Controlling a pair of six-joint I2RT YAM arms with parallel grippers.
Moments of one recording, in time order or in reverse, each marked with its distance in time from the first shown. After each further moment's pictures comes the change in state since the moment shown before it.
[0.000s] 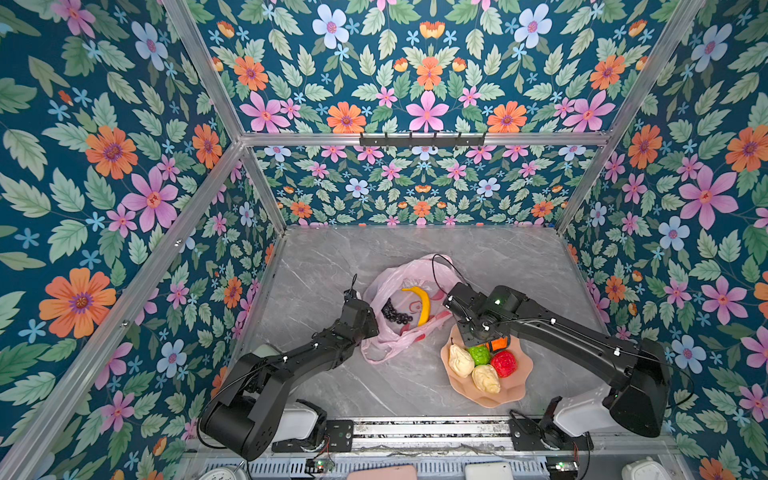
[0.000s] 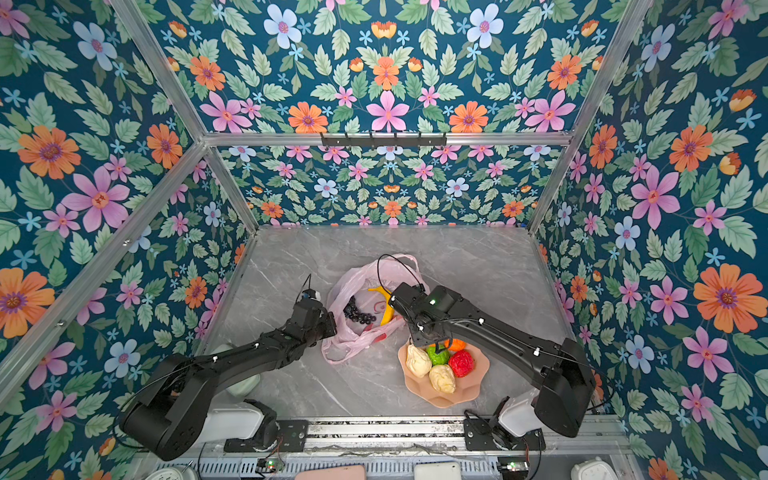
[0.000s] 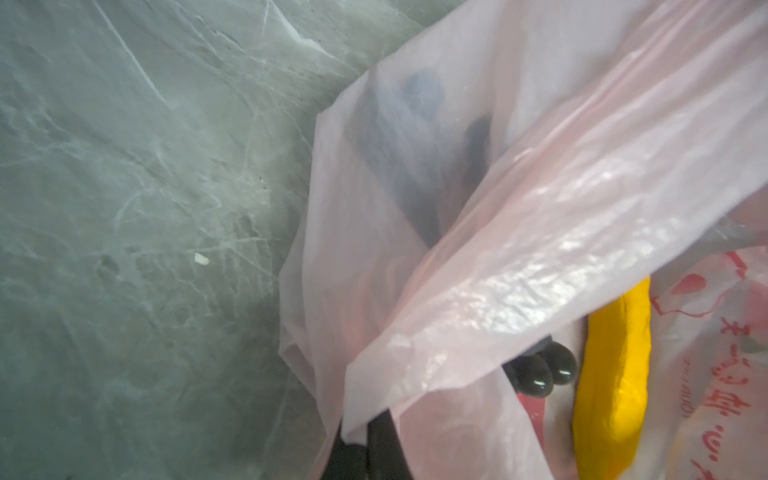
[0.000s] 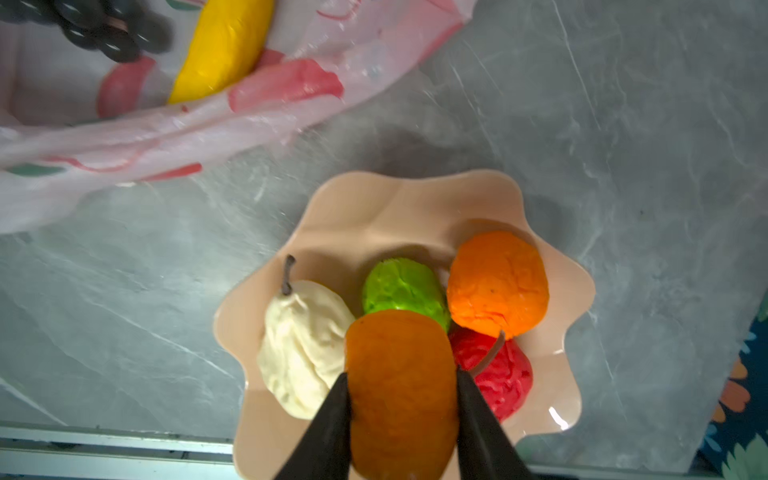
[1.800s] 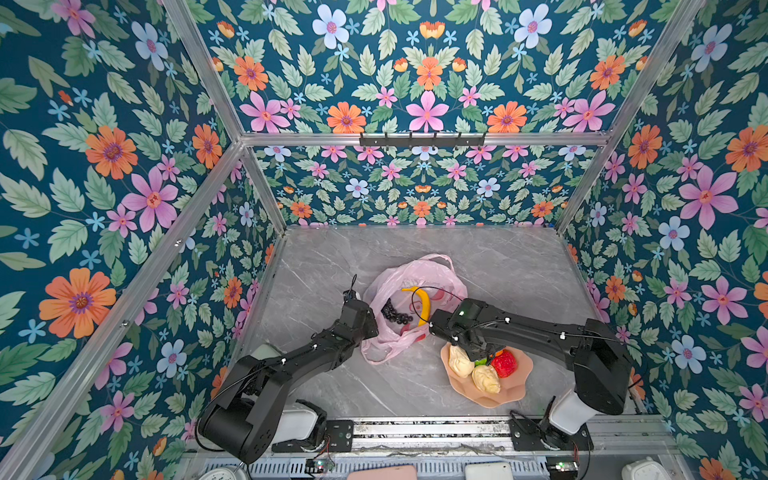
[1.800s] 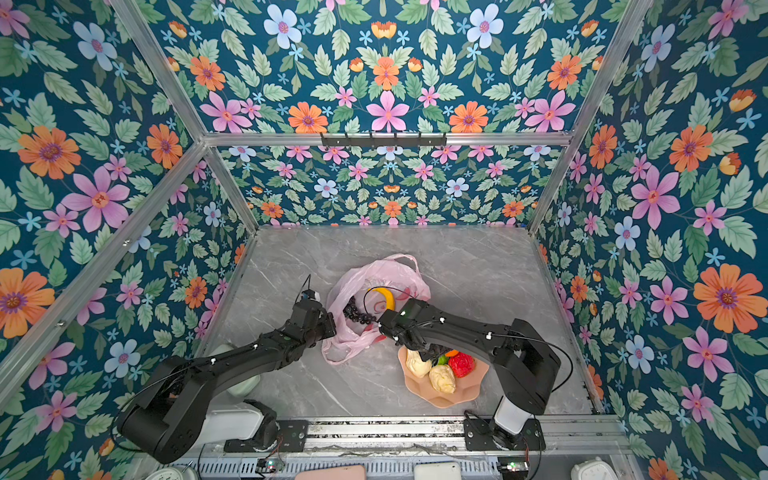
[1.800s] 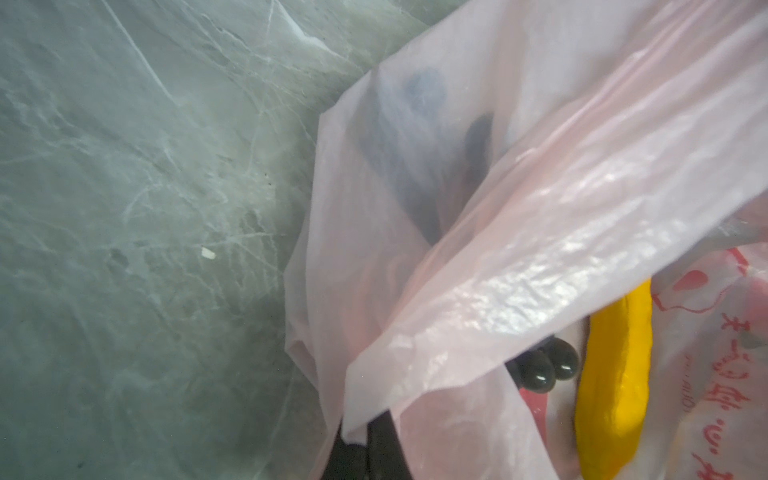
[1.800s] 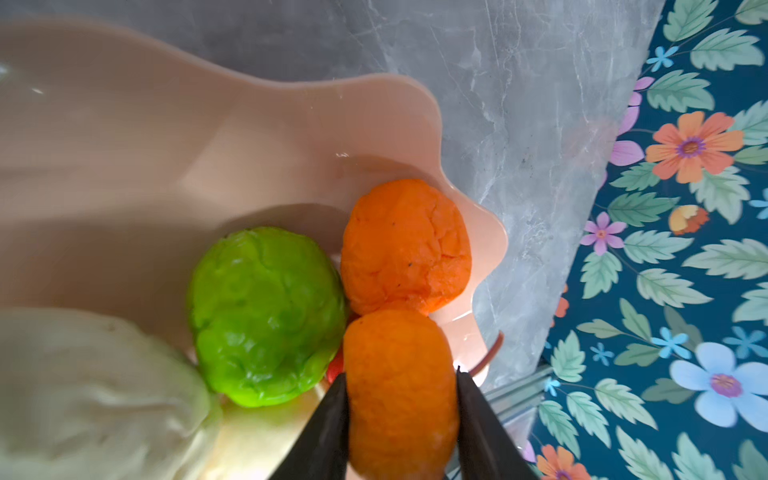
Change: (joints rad) left arm 0.000 -0.014 -0.003 -0.017 -0.003 0.000; right arm 0.087 0.248 -0.032 -0.174 0.253 0.106
